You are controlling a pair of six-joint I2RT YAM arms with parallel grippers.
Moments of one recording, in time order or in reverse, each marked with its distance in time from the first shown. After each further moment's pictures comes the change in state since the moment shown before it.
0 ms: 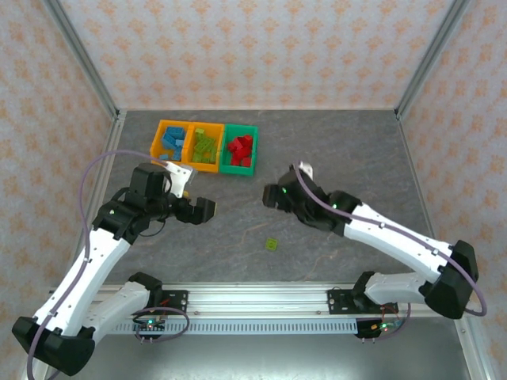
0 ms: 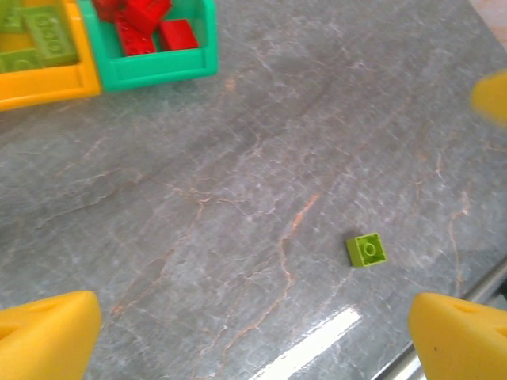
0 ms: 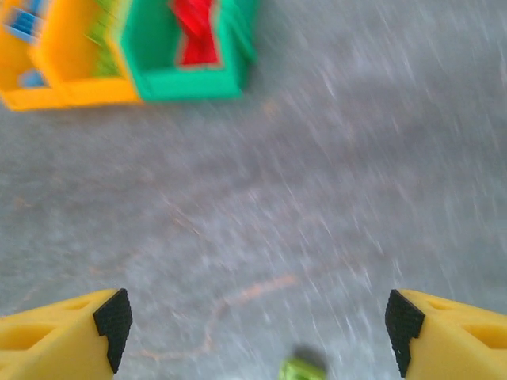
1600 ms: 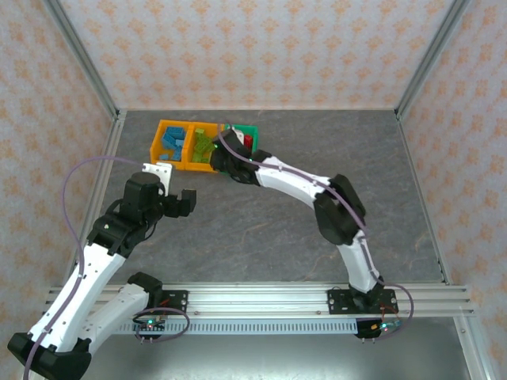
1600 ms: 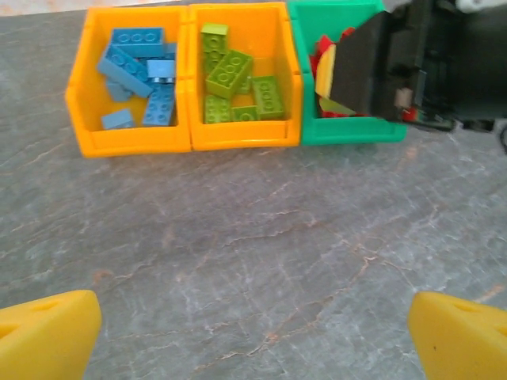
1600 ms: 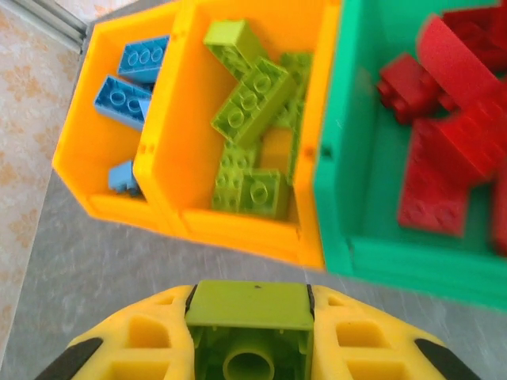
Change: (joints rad) left arm -0.016 -0.125 -0.079 0.079 -0.529 -0.055; right arm -0.071 0.990 0.892 0.282 -0.143 -0.112
